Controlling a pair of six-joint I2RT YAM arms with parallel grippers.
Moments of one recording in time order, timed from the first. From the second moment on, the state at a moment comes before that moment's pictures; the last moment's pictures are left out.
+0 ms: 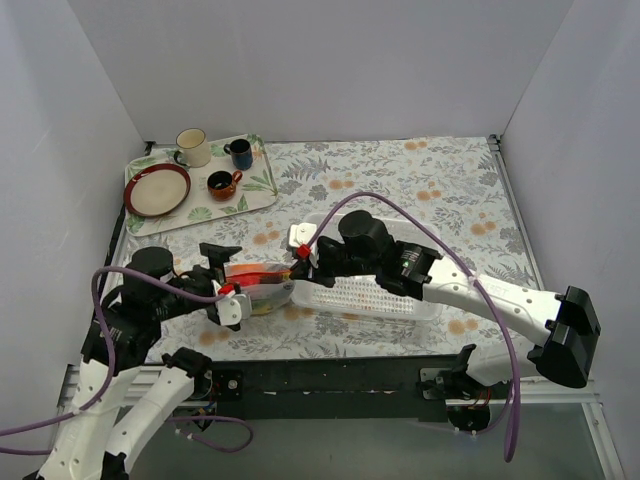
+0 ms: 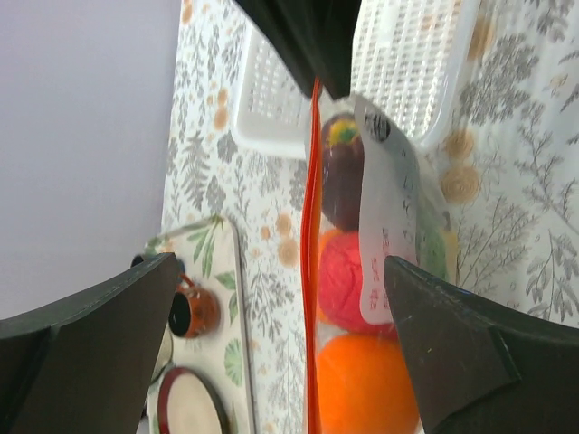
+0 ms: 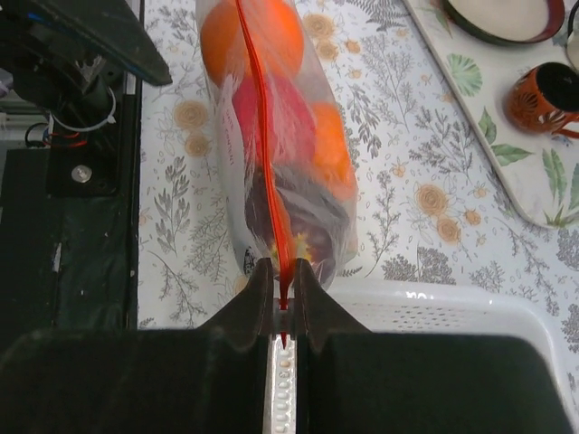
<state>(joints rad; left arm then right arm) -0.39 0.53 0.97 -0.92 0.53 1.12 1.07 1.32 1.09 -0.16 -0.37 -0.31</state>
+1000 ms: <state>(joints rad) -0.39 0.84 1.14 -1.08 0.76 1.00 1.15 1.44 1.33 -0.24 -0.38 -0.31</state>
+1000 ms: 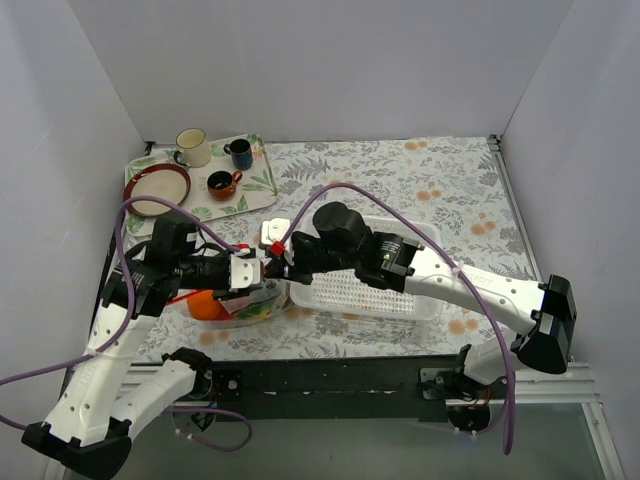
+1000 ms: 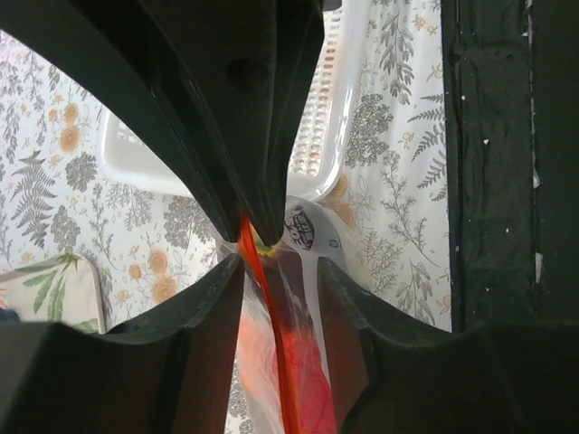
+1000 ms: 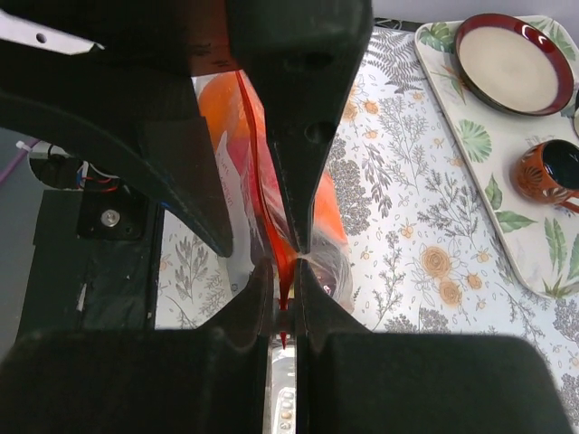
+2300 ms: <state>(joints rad) -0.39 0.82 1.34 -1.25 0.66 1.02 1.18 1.19 0.92 0.30 -0.28 -0.18</state>
